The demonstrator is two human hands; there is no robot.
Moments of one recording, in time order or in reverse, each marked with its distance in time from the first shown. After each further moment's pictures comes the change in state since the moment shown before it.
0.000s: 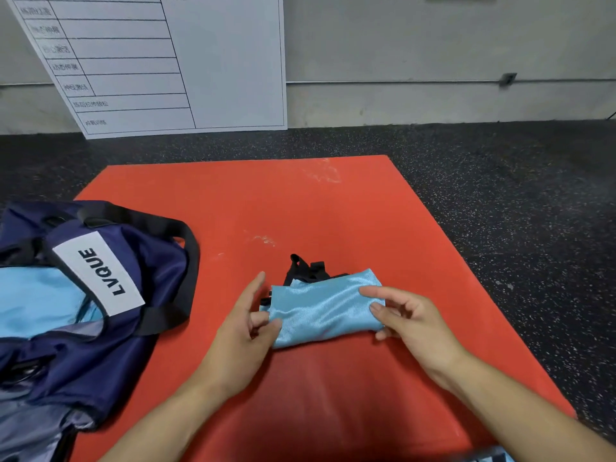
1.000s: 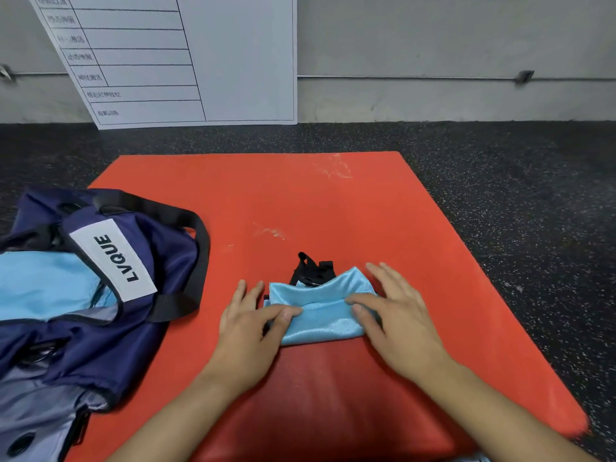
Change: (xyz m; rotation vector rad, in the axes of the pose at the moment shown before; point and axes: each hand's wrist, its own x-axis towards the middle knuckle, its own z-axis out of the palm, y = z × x) left_hand 0.002 -0.021 -0.003 0.618 0.023 -0.001; right_hand 0.008 0.017 0.019 -1.080 0.035 -0.400
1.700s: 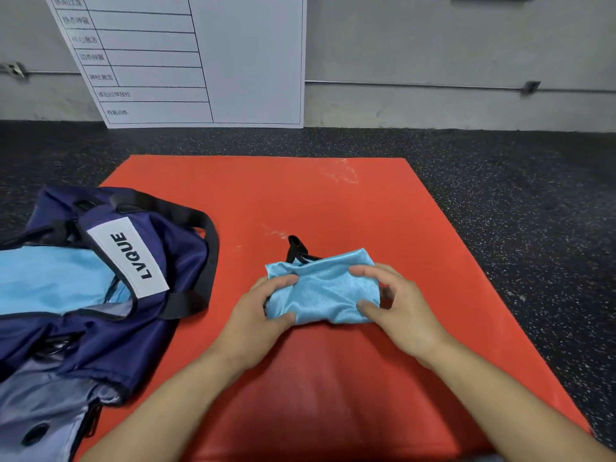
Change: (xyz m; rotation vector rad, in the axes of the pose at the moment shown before) left_hand 0.012 0.004 -0.017 -0.476 0.028 0.070; right_hand 0.028 -0.013 -0.013 0.699 -0.039 0.115
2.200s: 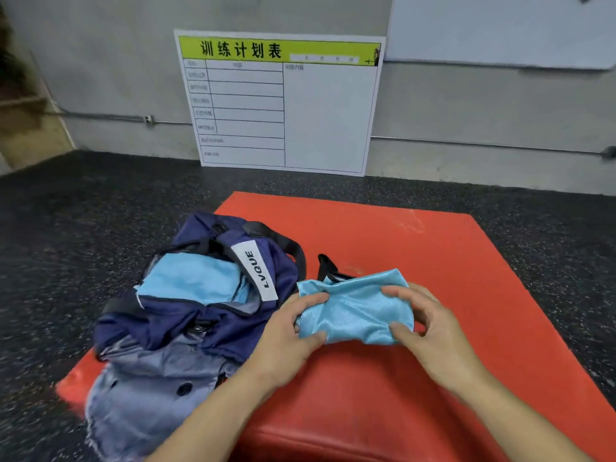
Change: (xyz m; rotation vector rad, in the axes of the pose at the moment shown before) left_hand -0.073 0.033 -0.078 -0.106 0.125 0.030; right_hand -0.017 -0.095 0.042 0.070 -0.074 -0.157
